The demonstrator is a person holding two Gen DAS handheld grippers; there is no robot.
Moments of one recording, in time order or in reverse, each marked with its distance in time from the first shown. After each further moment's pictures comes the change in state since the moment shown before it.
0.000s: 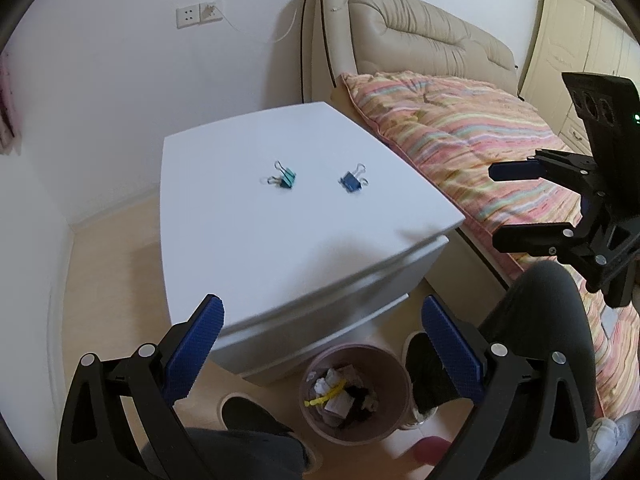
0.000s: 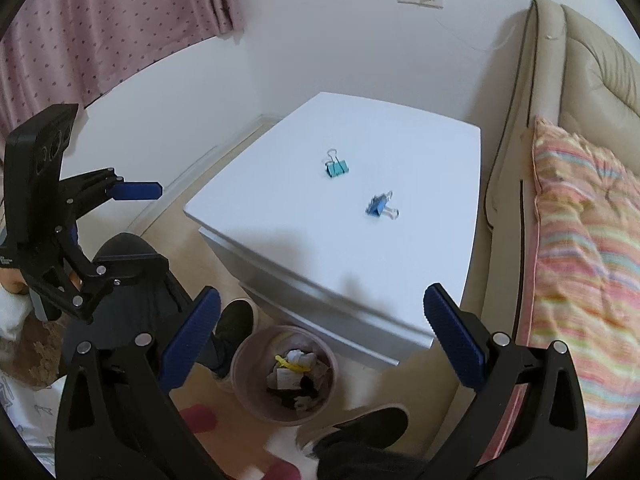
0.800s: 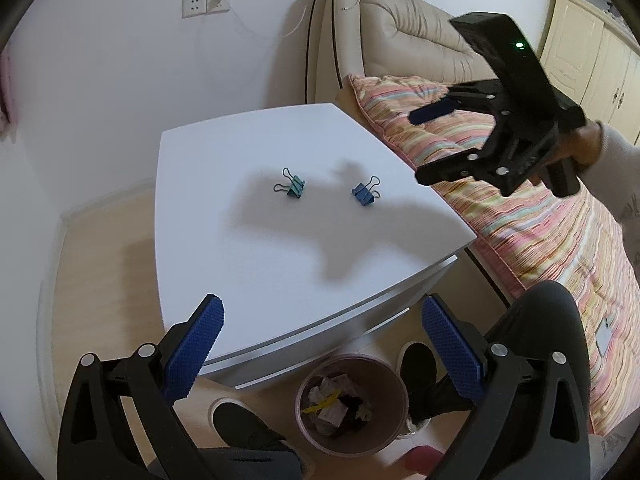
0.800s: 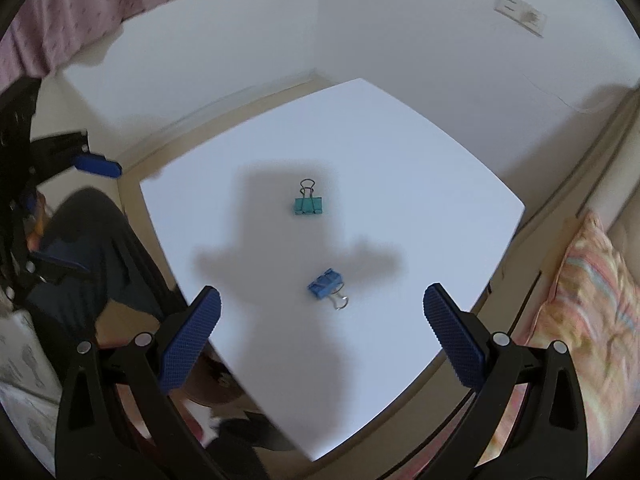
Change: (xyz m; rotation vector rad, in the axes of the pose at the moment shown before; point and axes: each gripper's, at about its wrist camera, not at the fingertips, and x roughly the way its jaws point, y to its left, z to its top) left arm 0.018 0.015 0.013 -0.043 0.011 -0.029; right arm 0.083 -0.048 0.100 -0.388 0.180 0.080
